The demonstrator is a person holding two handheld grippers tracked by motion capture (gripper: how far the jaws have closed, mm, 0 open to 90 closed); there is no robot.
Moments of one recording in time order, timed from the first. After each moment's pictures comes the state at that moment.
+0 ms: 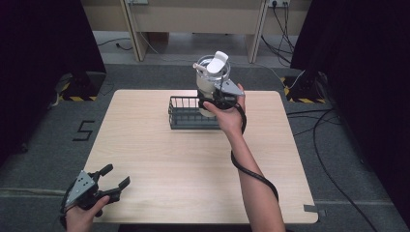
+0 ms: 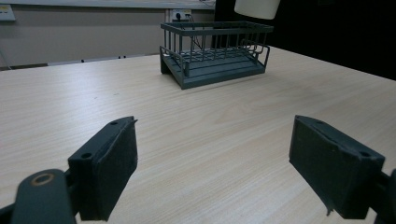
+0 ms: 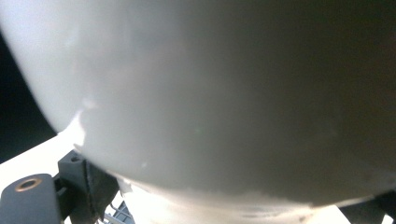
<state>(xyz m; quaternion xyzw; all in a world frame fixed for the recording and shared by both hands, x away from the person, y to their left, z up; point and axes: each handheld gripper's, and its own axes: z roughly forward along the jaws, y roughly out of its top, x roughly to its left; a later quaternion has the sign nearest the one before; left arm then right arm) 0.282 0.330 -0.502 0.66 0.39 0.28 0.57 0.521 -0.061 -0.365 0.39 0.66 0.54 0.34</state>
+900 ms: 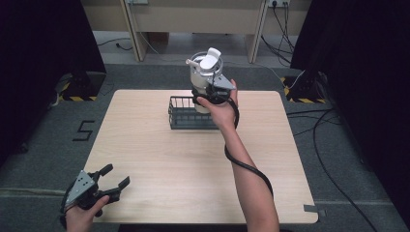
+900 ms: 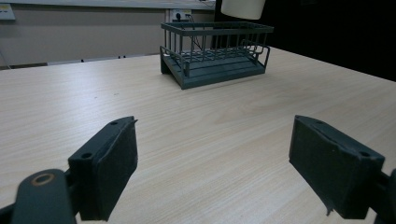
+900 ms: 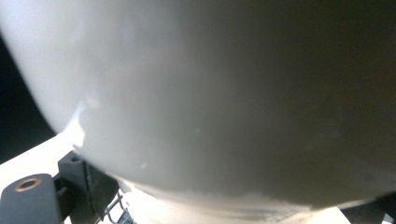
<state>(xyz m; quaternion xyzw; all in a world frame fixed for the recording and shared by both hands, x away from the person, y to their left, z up) 0.282 0.331 -0.502 0.66 0.39 0.28 0.57 0.541 -0.042 -0.366 0.39 0.67 0.53 0.34</state>
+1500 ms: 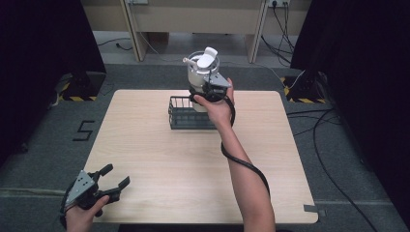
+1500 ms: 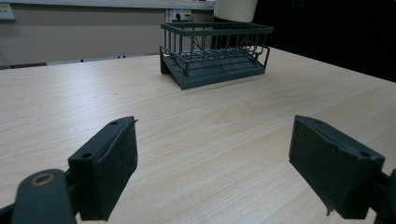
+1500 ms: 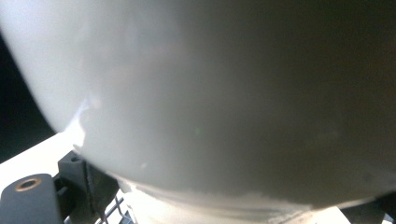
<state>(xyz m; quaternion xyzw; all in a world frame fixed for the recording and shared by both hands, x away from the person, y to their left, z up) 0.282 0.331 -0.502 0.66 0.39 0.28 0.57 0.553 -0.032 -0.369 0.40 0.67 0.53 0.34</state>
